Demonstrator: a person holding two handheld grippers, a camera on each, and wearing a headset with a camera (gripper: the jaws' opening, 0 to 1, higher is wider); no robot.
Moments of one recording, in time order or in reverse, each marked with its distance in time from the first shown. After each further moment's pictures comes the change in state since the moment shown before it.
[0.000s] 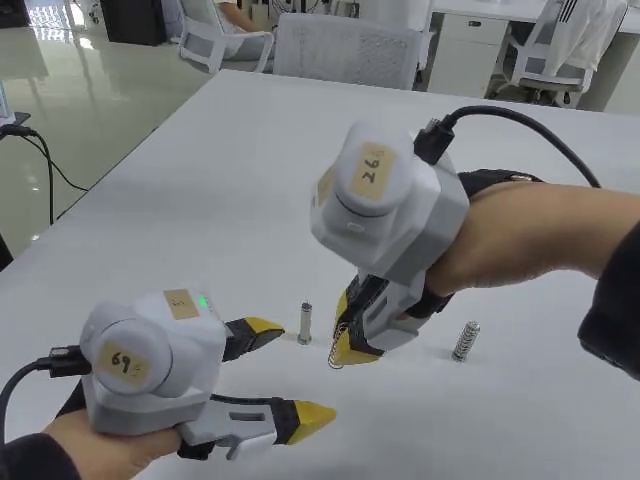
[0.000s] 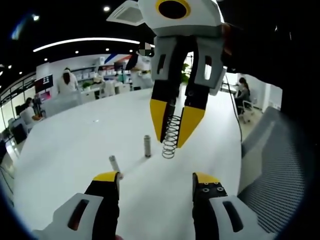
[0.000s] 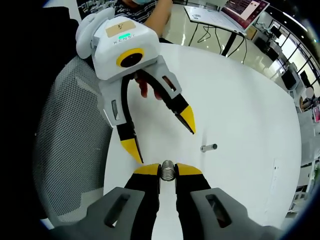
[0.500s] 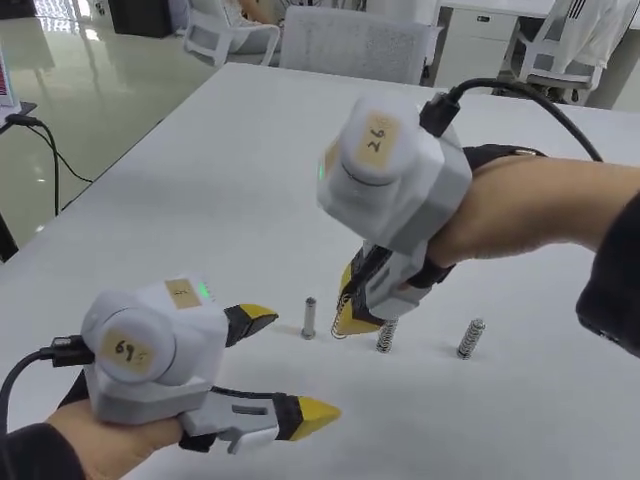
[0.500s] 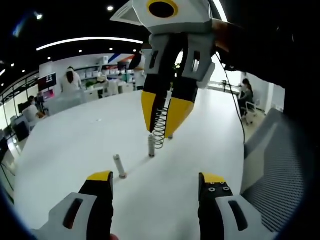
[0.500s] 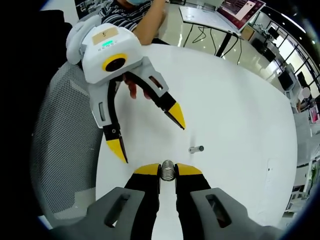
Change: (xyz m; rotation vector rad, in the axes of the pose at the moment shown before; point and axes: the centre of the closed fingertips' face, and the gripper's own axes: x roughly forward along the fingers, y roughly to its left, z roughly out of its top) left arm -0.001 0.005 0.000 -0.015 -0.002 0.024; right arm -0.006 -0.027 0.005 -0.004 0.001 -0.036
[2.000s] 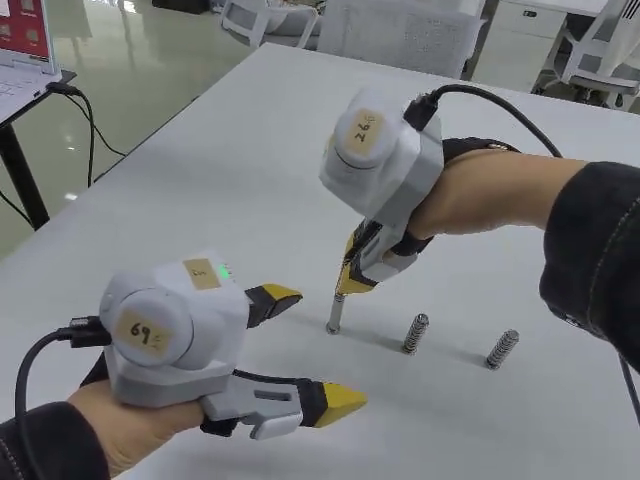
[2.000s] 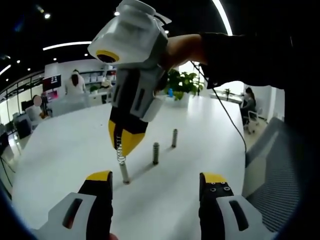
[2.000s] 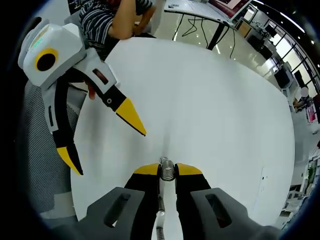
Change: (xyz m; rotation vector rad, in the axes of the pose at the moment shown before) left arm -0.005 0.009 0.009 -0.038 -0.069 0.020; right arm 0.044 -0.060 0.008 0.005 0.039 -0.042
